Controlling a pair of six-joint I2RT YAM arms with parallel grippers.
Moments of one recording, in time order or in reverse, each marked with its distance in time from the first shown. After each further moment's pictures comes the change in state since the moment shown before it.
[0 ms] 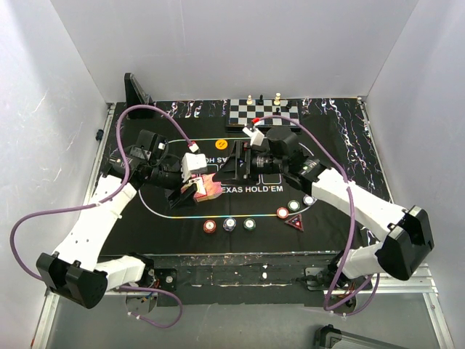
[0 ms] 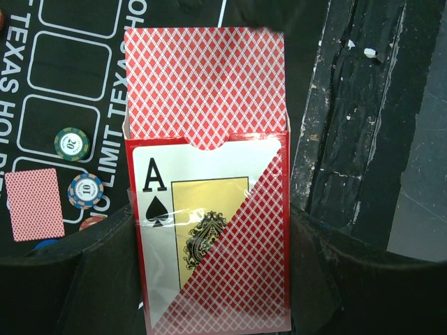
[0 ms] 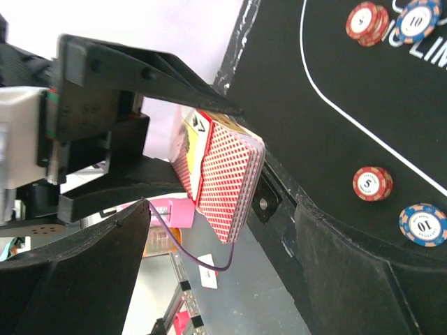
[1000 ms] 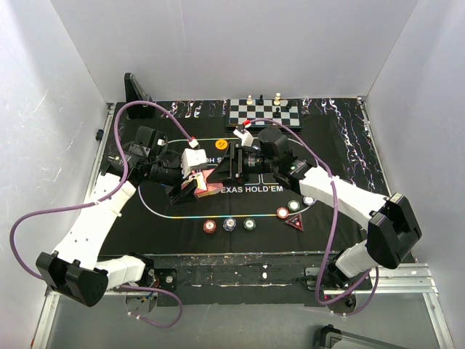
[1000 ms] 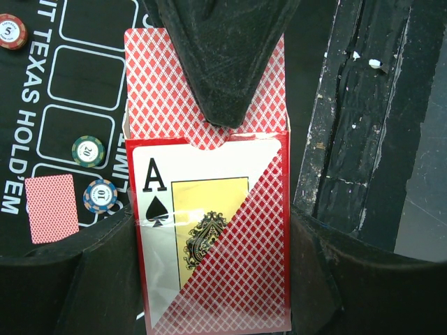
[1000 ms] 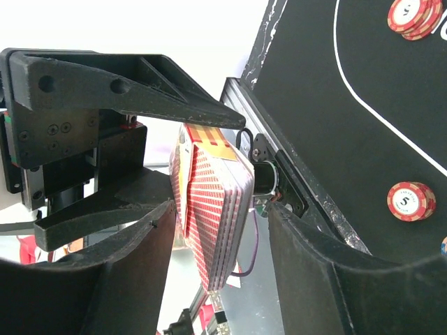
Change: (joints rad) left arm 0.000 0.021 0.048 0.008 0.000 -0.010; right arm 0.029 0.117 -0.019 0.180 -0.077 0.113
